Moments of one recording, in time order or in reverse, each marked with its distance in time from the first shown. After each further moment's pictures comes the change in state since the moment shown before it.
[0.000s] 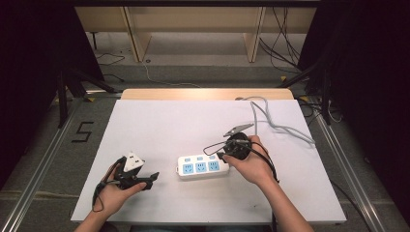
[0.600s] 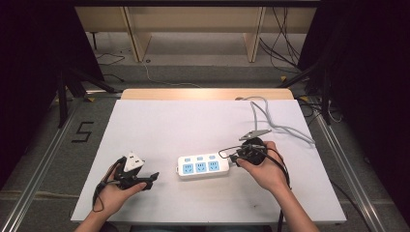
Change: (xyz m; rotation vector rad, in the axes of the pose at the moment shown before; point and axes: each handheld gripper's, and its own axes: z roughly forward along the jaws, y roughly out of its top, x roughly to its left) left arm 0.000 -0.001 0.000 0.002 0.004 -0.001; right arm -0.018 -0.031 -0.020 -0.031 -0.043 0.062
